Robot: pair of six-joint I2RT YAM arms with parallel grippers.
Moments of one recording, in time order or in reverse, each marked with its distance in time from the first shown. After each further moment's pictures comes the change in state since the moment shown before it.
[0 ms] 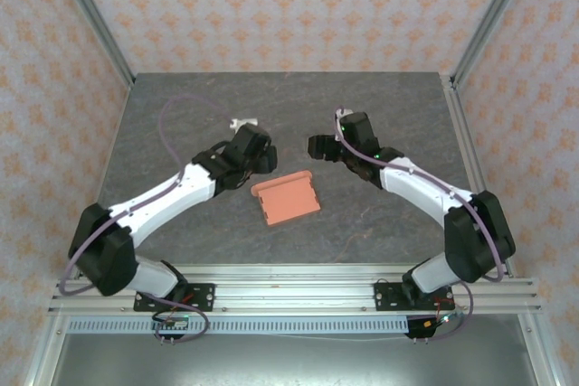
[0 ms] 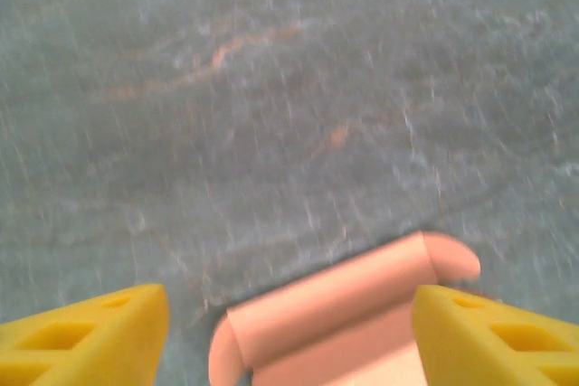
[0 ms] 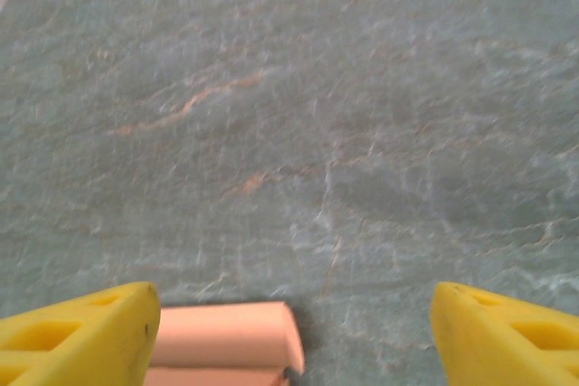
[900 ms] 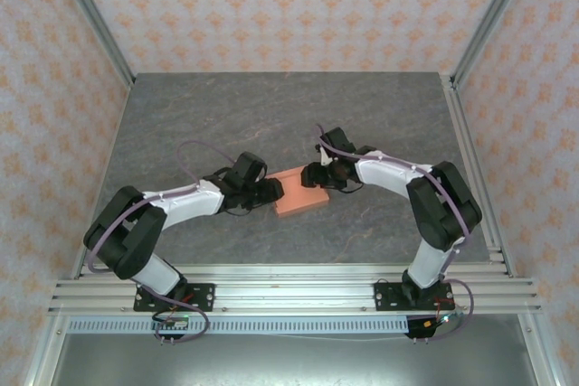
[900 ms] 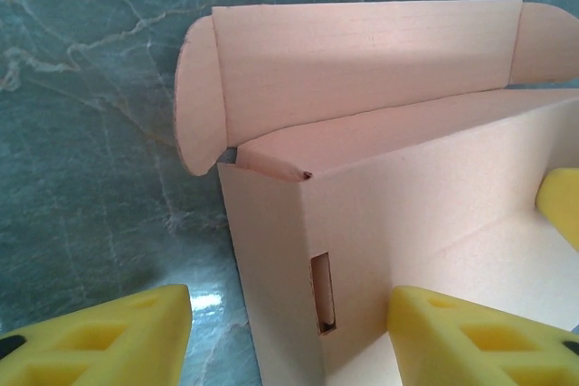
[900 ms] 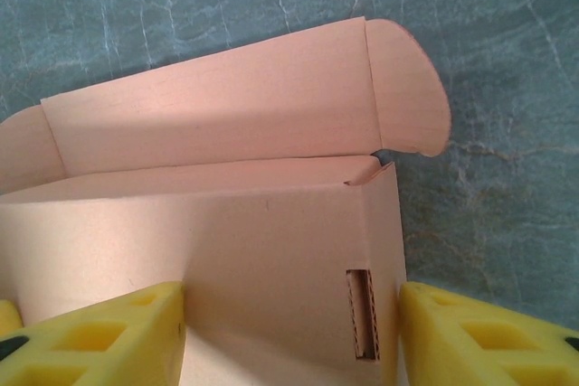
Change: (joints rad) left arm 0.044 0.161 -0.268 0.343 0.415 -0.286; right arm 0.048 0.250 0.036 -0.197 -0.160 0.092
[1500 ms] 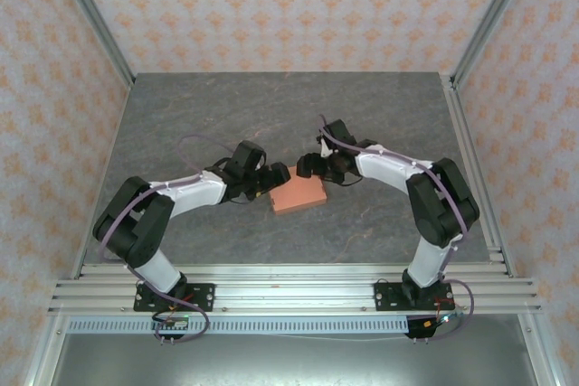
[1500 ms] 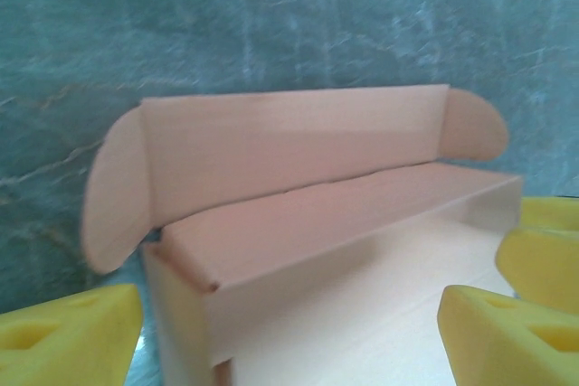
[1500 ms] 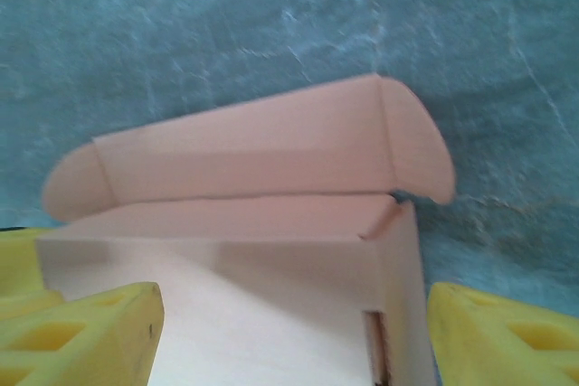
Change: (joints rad) left arm 0.056 0.080 0.084 0.080 0.053 -0.034; right arm -0.026 0.029 0.074 0.004 -0.056 0.076
